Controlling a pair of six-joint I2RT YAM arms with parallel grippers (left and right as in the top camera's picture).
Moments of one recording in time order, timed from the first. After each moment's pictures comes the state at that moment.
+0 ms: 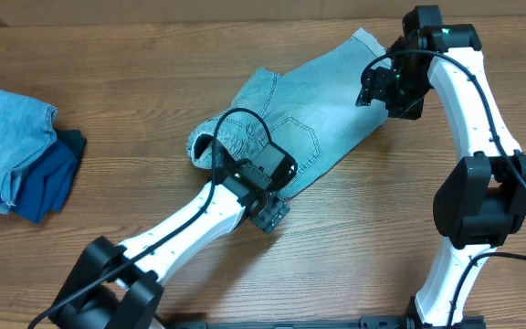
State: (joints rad) left arm -0.70 1.65 1.03 -0.68 -0.09 0.04; right arm 0.03 2.12 1.97 -1.29 -0.24 0.25
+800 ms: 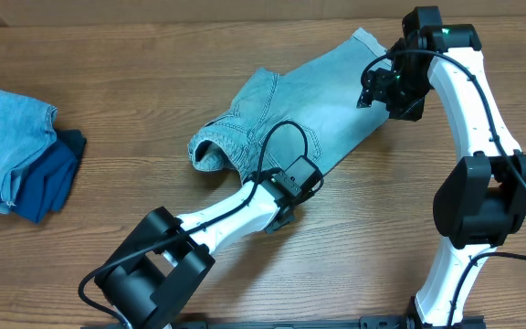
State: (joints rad) left arm -0.81 1.85 1.11 -0.69 -0.28 0.24; right arm 0.03 2.12 1.97 -1.31 -0.23 0.25
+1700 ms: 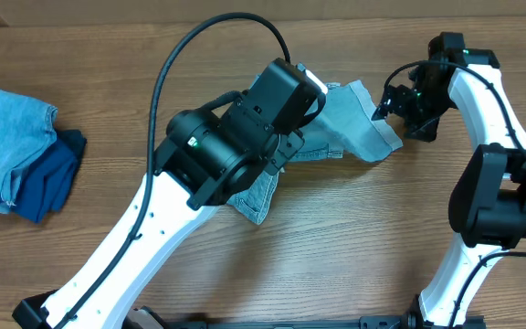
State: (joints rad) left arm -0.77 1.62 2.01 -1.32 -0.30 0.08; right arm -0.11 2.12 1.76 -1.17 -0.30 0.30
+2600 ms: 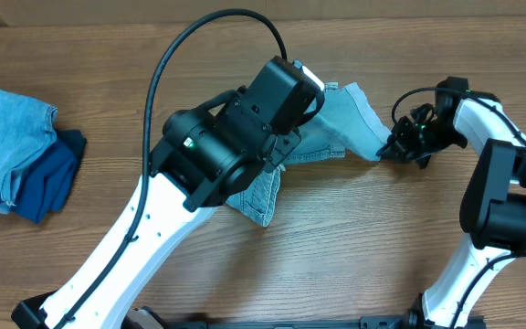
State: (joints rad) left arm -0.77 1.62 2.03 -1.34 -0.34 0.08; right arm -0.20 2.10 1.44 -0.96 -0.56 0.38
